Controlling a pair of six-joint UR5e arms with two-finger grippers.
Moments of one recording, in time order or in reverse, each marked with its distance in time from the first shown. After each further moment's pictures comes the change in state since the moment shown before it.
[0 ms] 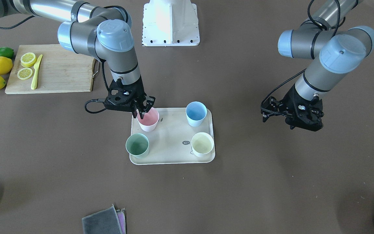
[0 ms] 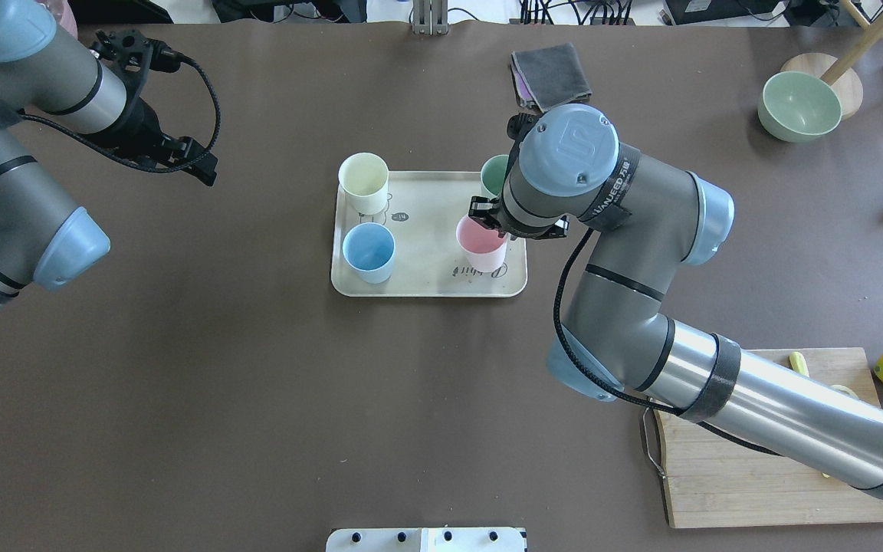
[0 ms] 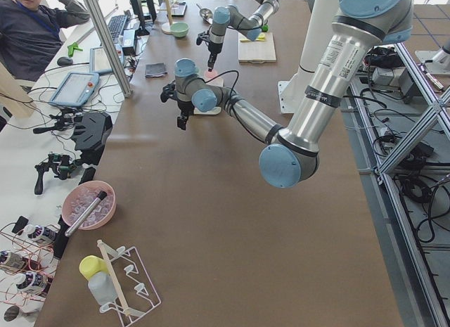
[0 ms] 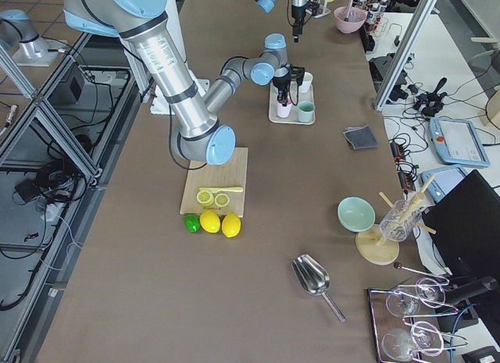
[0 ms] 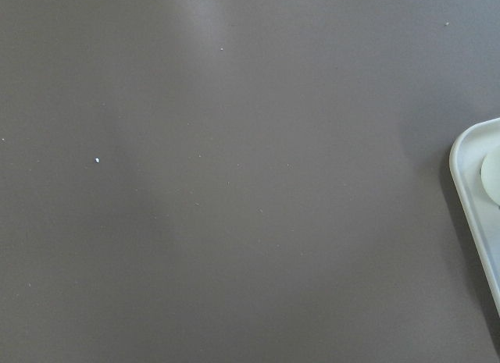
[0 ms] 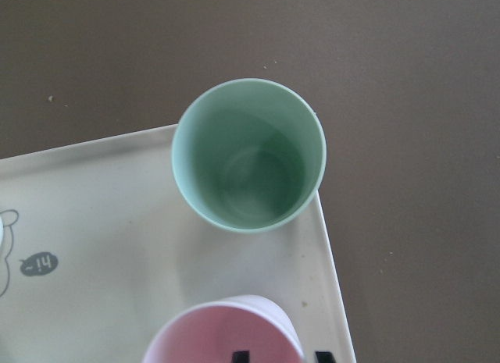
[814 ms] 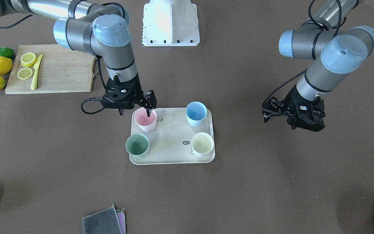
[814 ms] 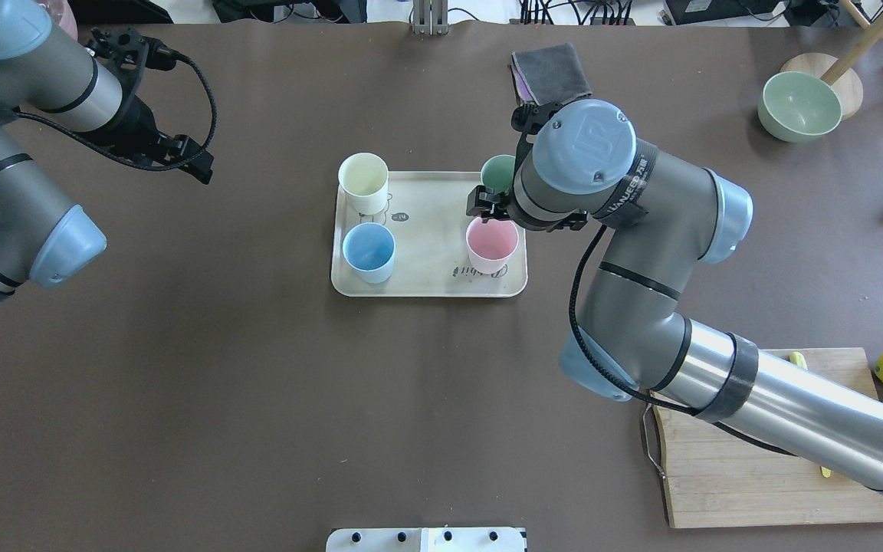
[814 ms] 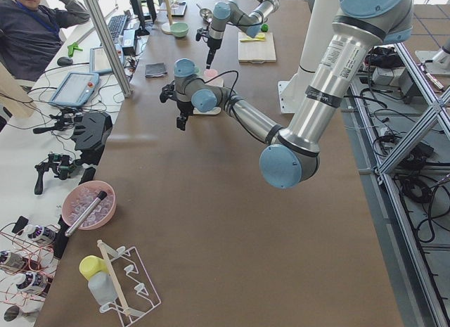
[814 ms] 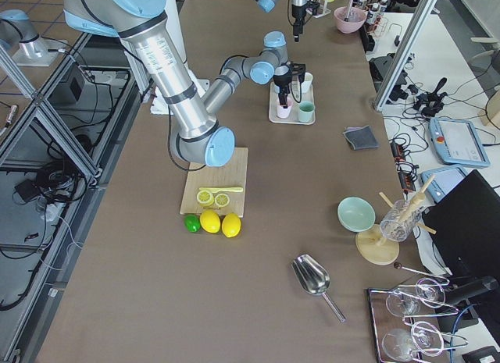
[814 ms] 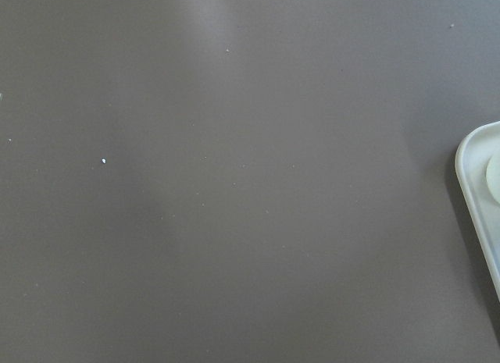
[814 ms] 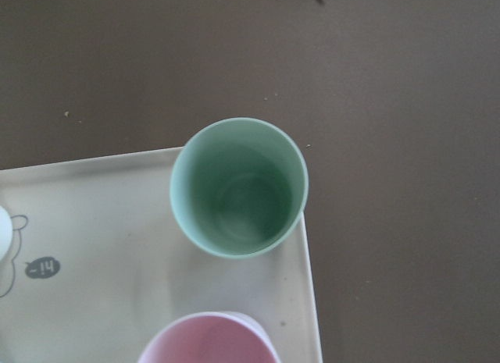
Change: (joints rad) left arm -0.017 0.015 -0.003 0.002 0.000 0.004; right arm 0.045 -0.043 0.060 -0.006 0.022 -0.101
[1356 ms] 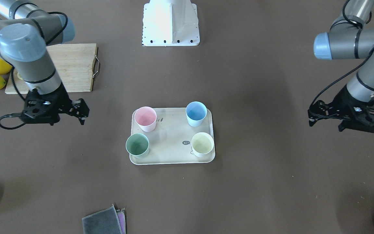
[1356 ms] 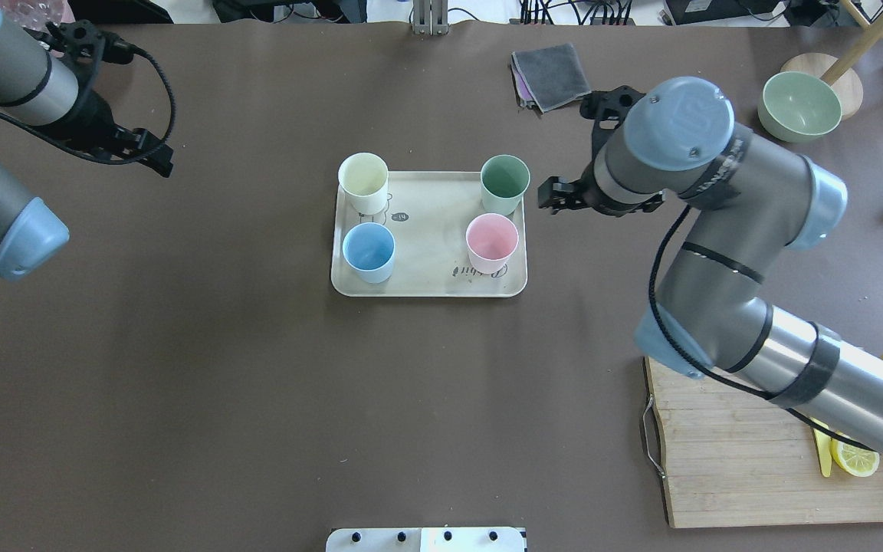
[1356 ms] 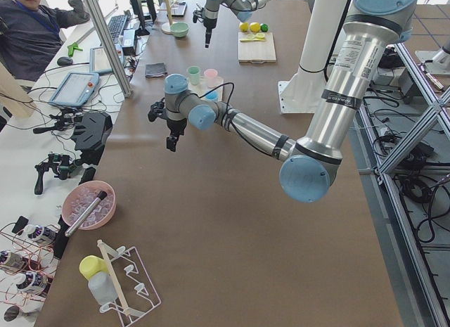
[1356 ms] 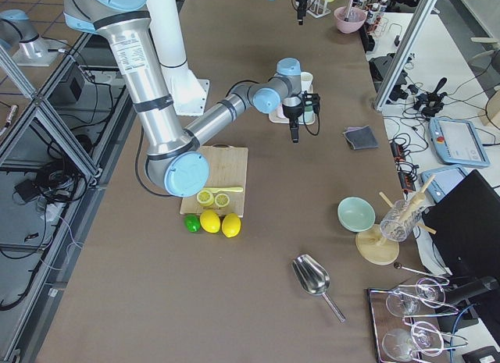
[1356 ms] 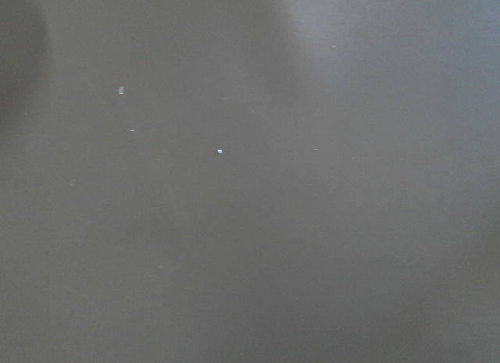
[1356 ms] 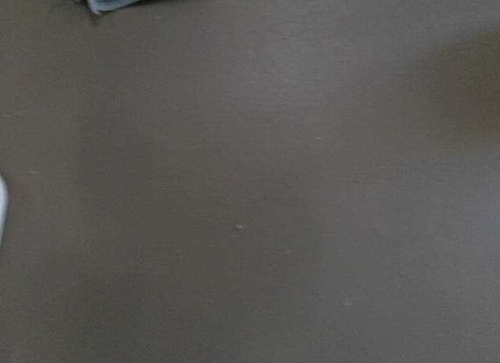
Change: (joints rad) left arm -0.169 0.146 -0.001 0.007 -0.011 0.146; right arm 0.238 -0.301 0.090 0.006 0.166 -0.376
